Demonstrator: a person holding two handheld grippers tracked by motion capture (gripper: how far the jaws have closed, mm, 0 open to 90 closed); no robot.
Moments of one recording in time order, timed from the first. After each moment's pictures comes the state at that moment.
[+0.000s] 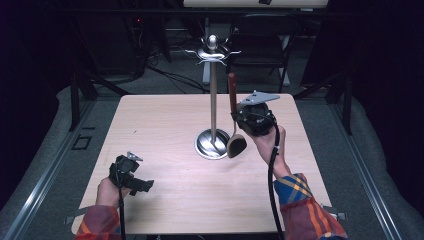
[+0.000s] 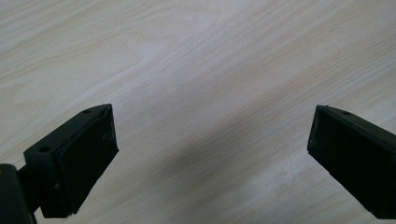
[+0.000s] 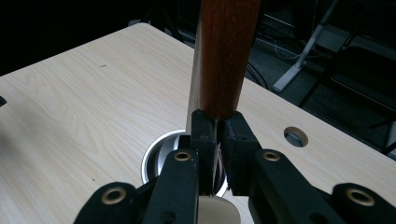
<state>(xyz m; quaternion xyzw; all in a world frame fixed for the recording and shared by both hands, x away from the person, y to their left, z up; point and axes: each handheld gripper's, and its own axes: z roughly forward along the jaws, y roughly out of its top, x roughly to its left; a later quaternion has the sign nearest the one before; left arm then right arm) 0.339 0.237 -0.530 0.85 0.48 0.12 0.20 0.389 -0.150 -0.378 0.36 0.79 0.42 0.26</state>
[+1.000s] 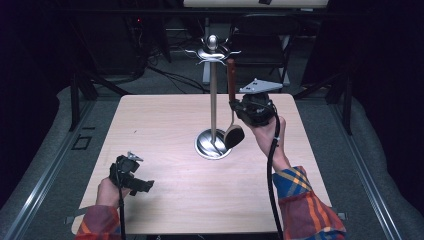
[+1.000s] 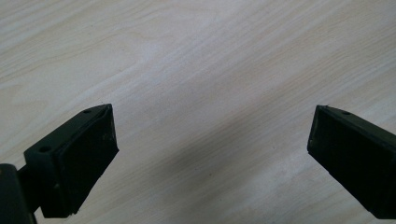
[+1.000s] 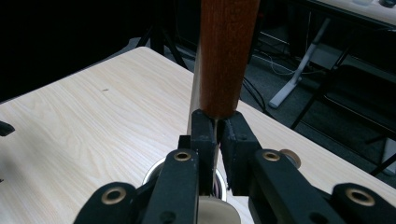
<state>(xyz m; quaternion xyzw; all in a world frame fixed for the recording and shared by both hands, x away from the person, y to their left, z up) 0.339 0.237 -0.530 0.85 0.48 0.12 0.20 0.392 -0.144 -0.348 0.36 0.78 0.44 0.27</state>
